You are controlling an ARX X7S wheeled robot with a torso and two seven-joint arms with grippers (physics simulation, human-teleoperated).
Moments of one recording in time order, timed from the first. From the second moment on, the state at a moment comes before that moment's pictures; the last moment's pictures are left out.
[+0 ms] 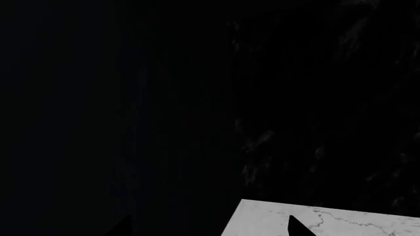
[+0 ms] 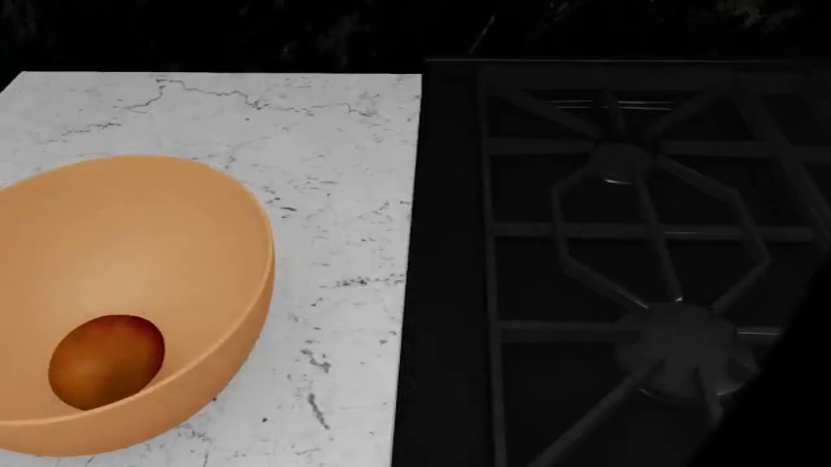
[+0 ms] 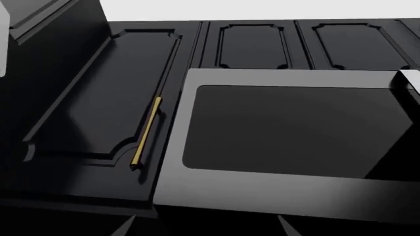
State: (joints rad) left arm -0.77 -0.20 -0.30 0.45 0.31 -0.99 0.24; right arm 2.29 1.55 -2.44 -1.04 0.37 -0.49 1.30
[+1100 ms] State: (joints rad) left arm -1.18 -0.06 0.53 1.02 1.74 -1.52 1.37; right arm 2.35 1.45 -2.62 -1.05 0.31 -0.56 1.38
